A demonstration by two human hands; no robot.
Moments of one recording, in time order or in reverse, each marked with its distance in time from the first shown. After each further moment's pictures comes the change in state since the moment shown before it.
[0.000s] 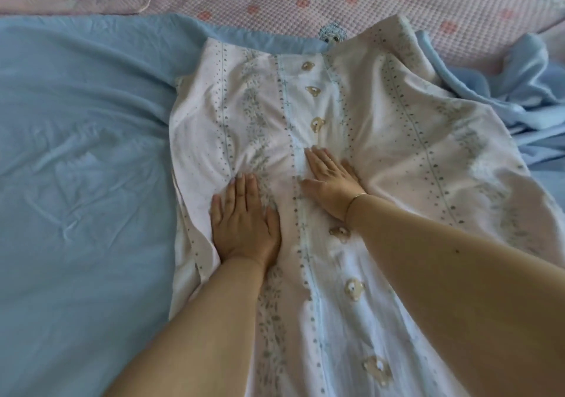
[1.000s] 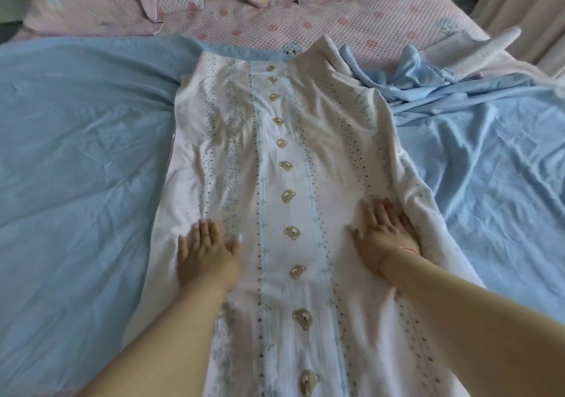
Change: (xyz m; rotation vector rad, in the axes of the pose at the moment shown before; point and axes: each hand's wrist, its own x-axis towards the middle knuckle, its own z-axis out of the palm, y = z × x) left_hand -0.238 -0.010 -0.034 0.068 -0.229 -0.200; right_hand -0.304 0.101 0.028 -0.275 0.045 0.395
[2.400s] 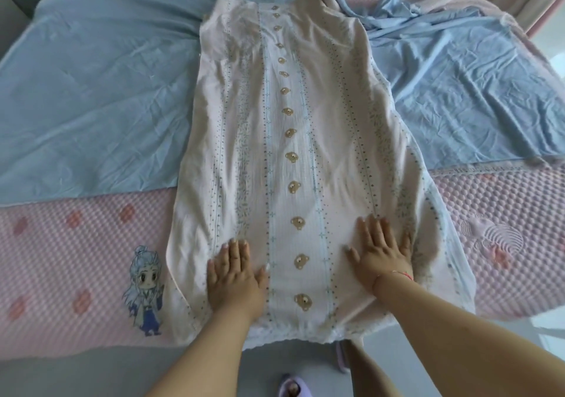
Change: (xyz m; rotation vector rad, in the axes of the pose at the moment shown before) left_hand -0.348 -0.073 0.124 0.016 -0.181 0.093; right_hand -0.328 0.062 0.124 -0.004 -0.112 -0.016
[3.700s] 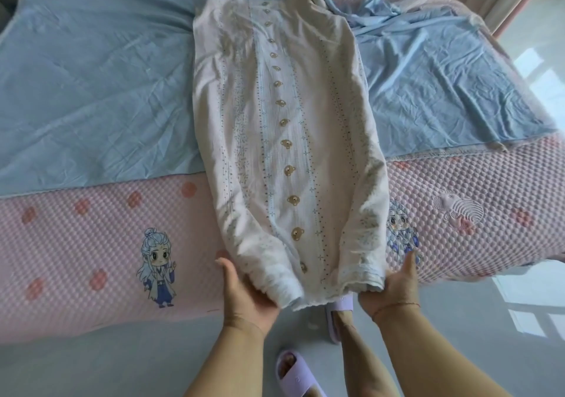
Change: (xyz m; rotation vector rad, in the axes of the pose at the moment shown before) left_hand -0.091 0.007 -0.016 -2.423 -0.477 -0.080; right_hand -0.110 -0.005 0.013 2.503 -0.202 0.336
